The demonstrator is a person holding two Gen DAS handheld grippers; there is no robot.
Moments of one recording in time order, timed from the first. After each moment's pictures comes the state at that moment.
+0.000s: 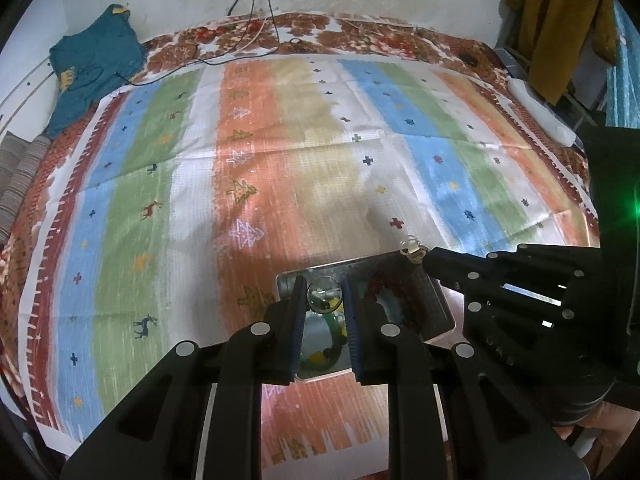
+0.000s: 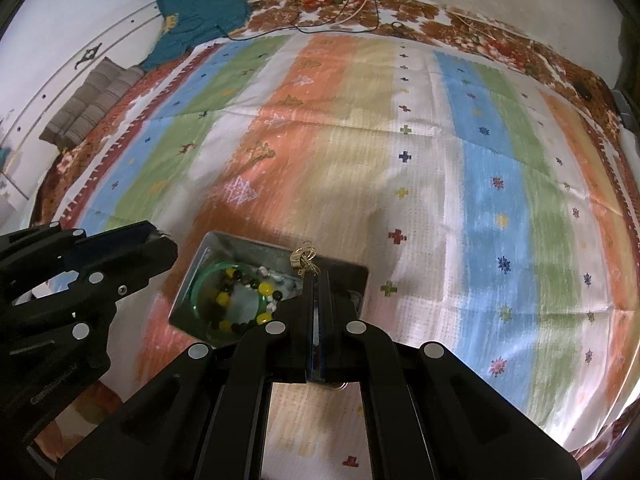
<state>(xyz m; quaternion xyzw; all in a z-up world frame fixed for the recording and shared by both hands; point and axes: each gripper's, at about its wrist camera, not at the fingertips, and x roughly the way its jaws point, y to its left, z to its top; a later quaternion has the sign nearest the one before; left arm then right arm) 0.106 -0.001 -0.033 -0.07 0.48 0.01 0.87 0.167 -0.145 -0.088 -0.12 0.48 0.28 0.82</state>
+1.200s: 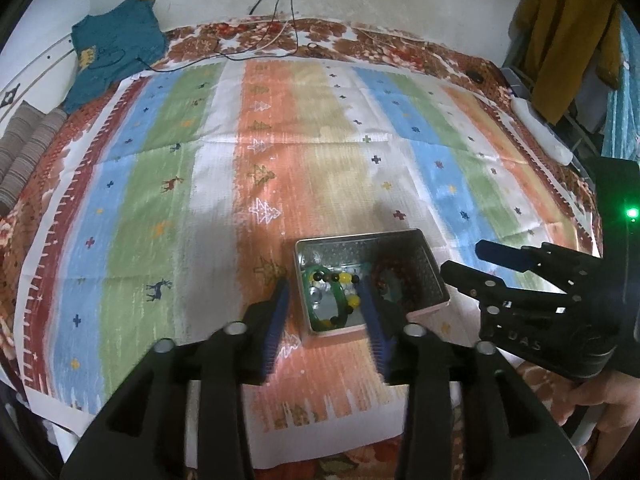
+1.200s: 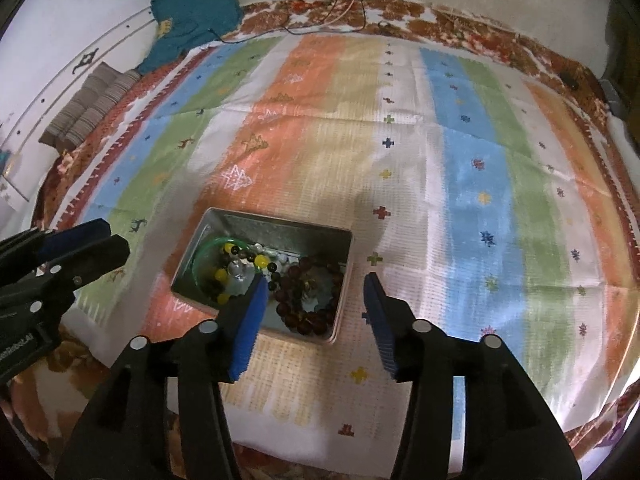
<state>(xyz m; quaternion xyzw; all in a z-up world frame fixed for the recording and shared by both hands) 0.062 0.011 -0.023 -0.11 0.47 0.02 0.88 0.142 -0.170 -0.079 -0.11 0.48 0.26 0.83</state>
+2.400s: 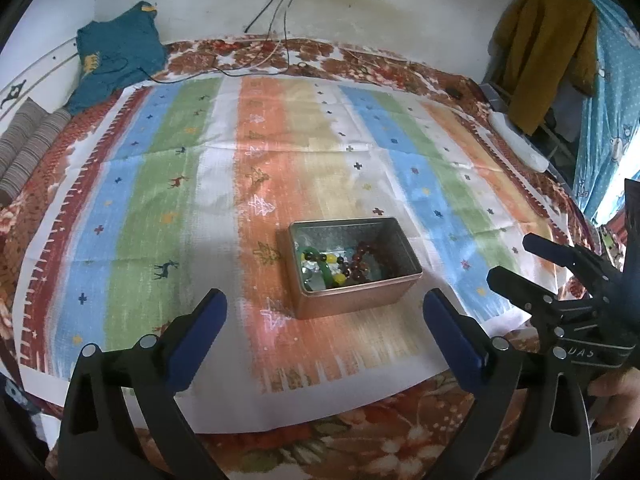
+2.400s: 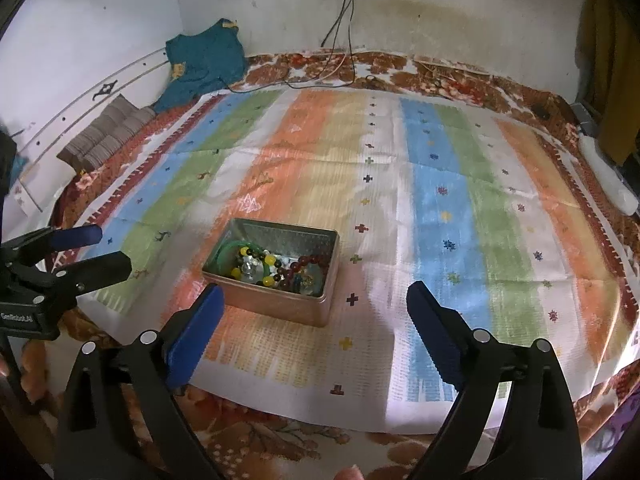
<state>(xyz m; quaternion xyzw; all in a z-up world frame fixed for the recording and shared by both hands) 0.002 0.013 -0.007 -0.12 0.43 0.00 0.90 0.076 -0.217 -0.040 -0.09 0.39 0.26 0.88</state>
